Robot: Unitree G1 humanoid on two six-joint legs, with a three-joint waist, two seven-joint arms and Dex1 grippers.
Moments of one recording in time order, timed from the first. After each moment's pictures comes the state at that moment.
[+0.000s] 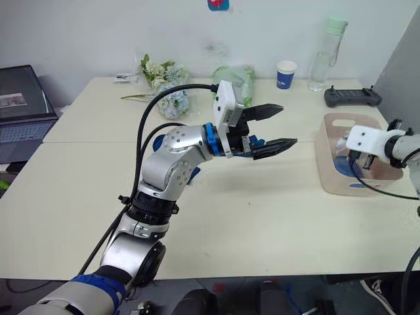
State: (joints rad) left arm -0.89 0.13 -0.17 0.09 -0.36 0.37 -0.89; right arm -0.81 -1.06 0.30 0.66 -0.33 -0.14 0.77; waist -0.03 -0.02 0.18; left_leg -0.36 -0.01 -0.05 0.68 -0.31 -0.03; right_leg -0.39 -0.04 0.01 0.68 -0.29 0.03
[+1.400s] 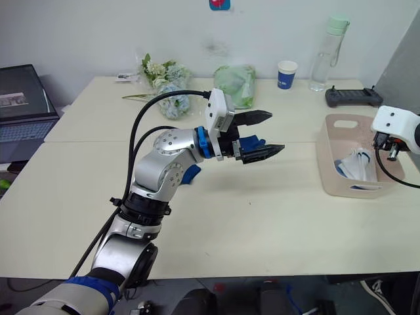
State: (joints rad) left arm -0.88 0.18 -0.17 0.13 -0.35 0.34 -0.94; right arm -0.95 -1.12 0.21 0.75 -0.27 -0.04 1.15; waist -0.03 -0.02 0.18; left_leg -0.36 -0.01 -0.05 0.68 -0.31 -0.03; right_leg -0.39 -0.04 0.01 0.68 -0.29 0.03
